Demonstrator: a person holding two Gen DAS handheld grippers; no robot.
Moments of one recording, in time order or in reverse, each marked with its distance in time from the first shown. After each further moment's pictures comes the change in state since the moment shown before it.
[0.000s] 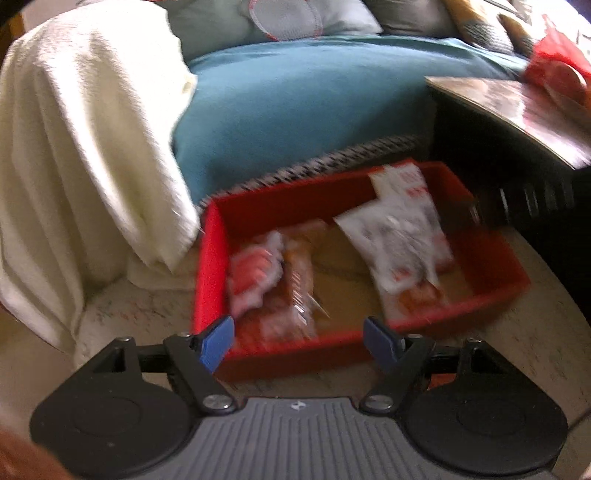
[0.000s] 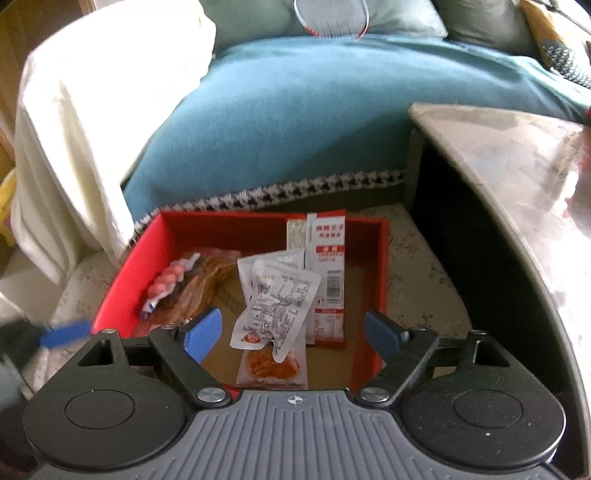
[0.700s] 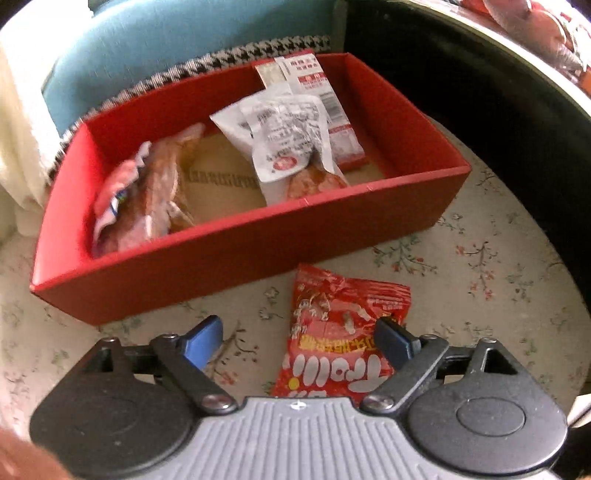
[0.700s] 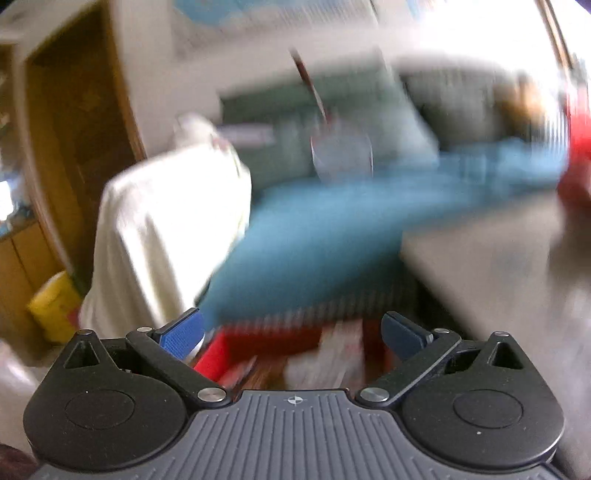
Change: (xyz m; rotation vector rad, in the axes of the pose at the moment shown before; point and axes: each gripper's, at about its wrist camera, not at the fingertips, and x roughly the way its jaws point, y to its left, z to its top) left arm 0.055 -0.053 -0.036 0.070 0.190 -0.212; right arm -0.109 0.001 -0.042 -0.020 -0.546 0.082
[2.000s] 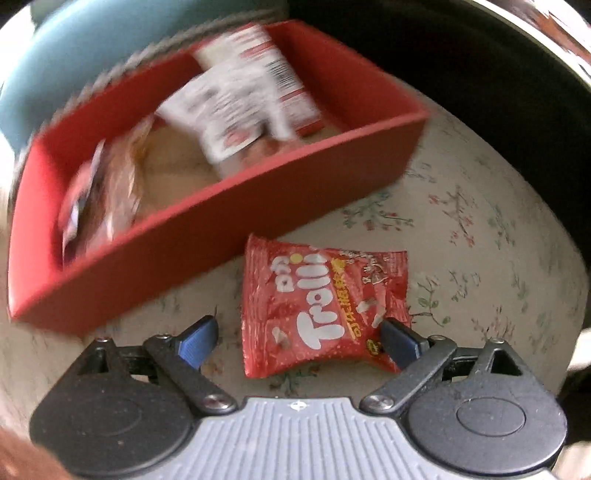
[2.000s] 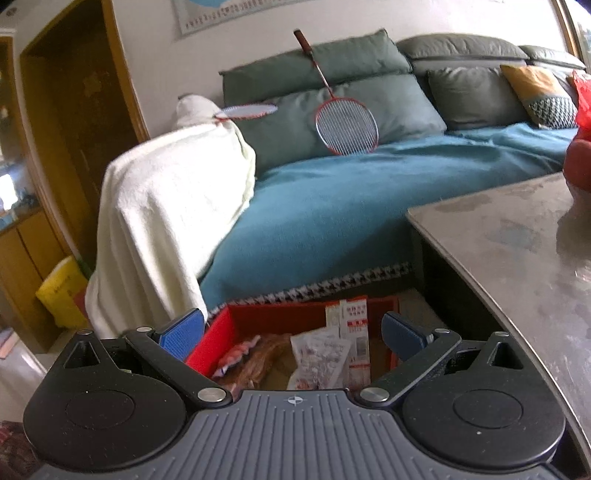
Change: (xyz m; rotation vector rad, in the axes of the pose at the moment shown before) left arm 0.004 0.004 -0.004 0.116 0.107 -0.071; right arm 0.020 -0.017 -0.008 0.087 0.169 0.051
